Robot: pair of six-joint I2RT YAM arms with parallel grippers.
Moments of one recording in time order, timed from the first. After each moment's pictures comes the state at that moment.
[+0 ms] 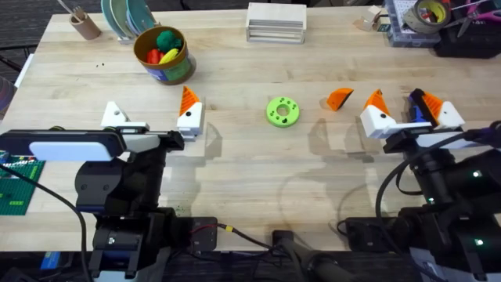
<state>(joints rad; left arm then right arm) -0.01 0.00 0.01 -0.02 0.00 0.00 0.00 0.00 0.01 -0.09 -0.03 0.00</state>
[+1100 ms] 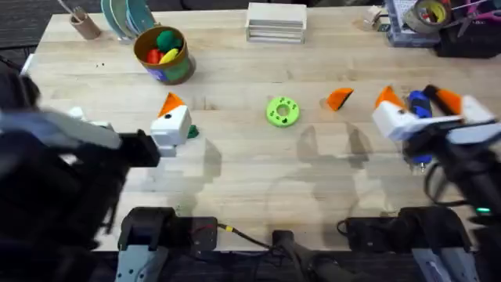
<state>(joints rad) -0.01 0.20 0.58 -0.74 0.00 -0.04 0.00 0.10 0.31 -0.41 -0.10 0.03</state>
